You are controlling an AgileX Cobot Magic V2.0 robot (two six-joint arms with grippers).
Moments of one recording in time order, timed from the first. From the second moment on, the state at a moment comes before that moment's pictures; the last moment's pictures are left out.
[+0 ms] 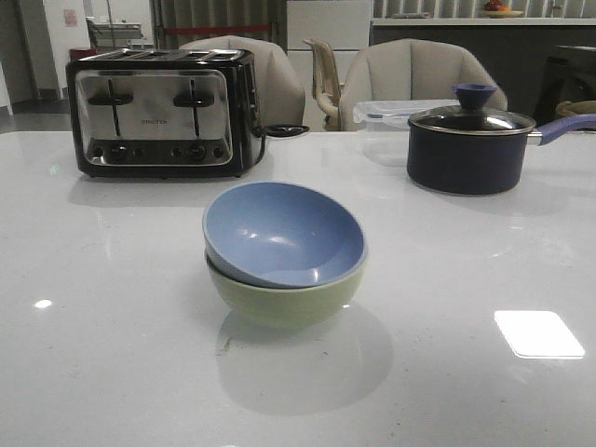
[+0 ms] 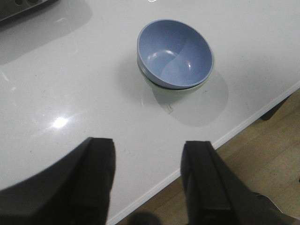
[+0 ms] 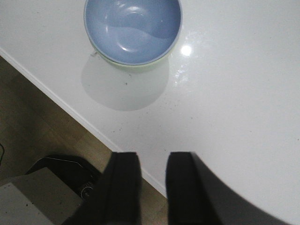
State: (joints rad) left arm -0.59 0.72 -0.85 -0.05 0.90 0.06; right arm 0.55 0.86 -0.83 0.07 0.86 -0.07
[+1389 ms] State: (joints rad) left arm -0.13 0.20 -0.25 -0.02 0.22 0.06; right arm 0.55 0.86 -0.83 0.07 0.86 -0.07
